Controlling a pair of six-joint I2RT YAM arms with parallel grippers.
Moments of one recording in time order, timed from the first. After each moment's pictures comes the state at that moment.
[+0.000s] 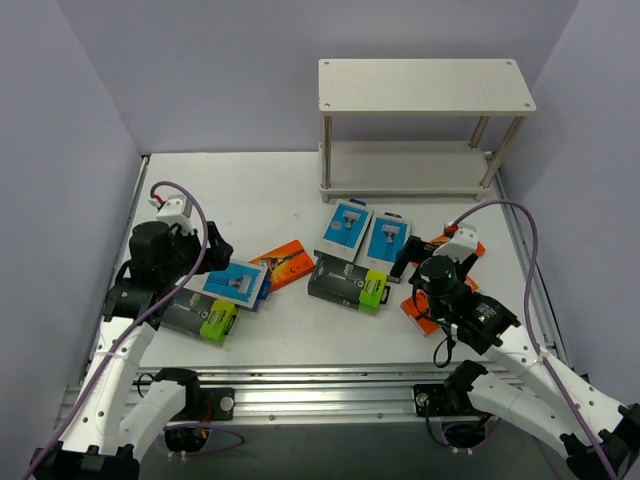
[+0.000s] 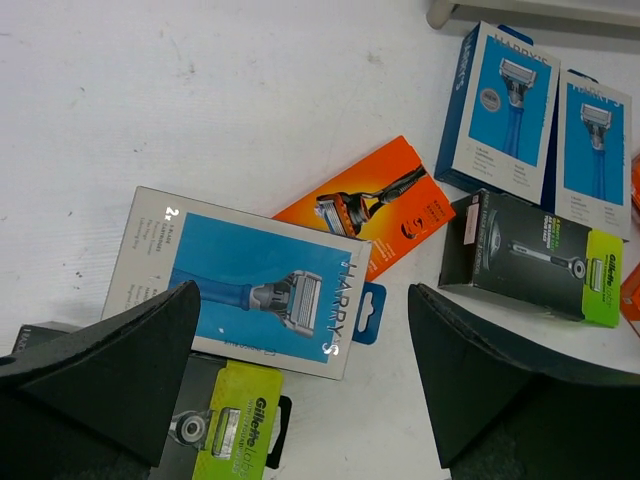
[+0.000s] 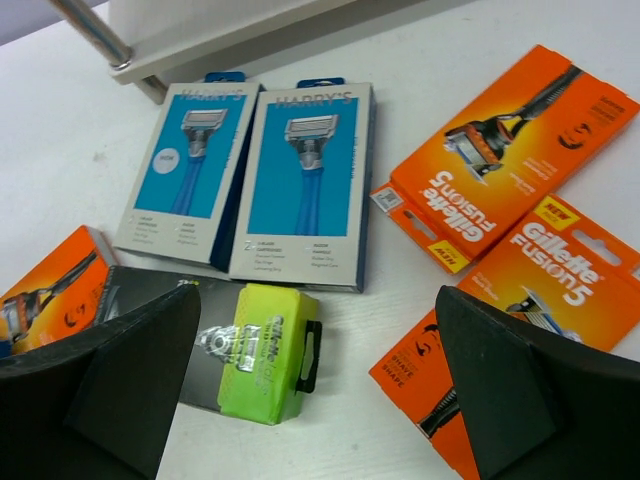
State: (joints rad) left arm -0.15 0.85 0.88 -0.52 0.13 -0.28; right arm 0.69 0.76 0.66 -0.43 0.69 0.64
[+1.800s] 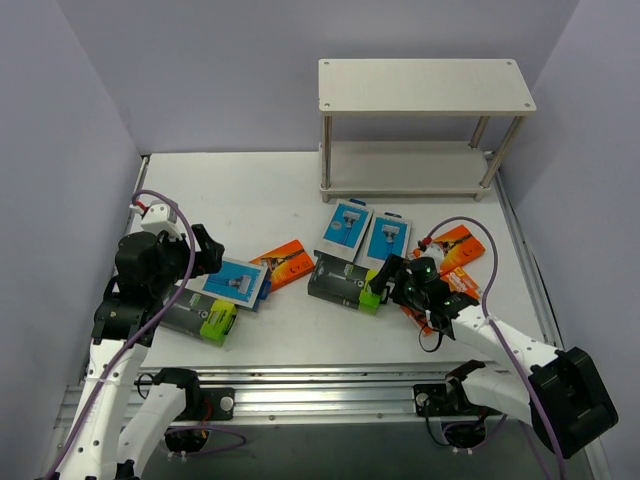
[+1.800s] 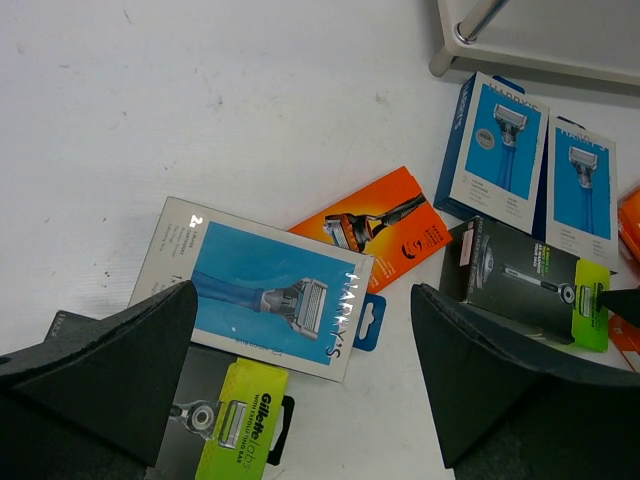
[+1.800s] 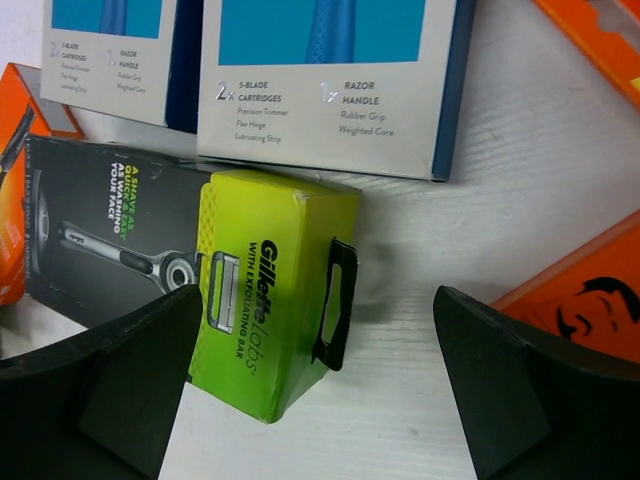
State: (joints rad) left arm -0.14 0.73 0.89 -0.56 0.06 -0.30; right arm 0.47 1.06 0.40 -0.07 0.12 0.77
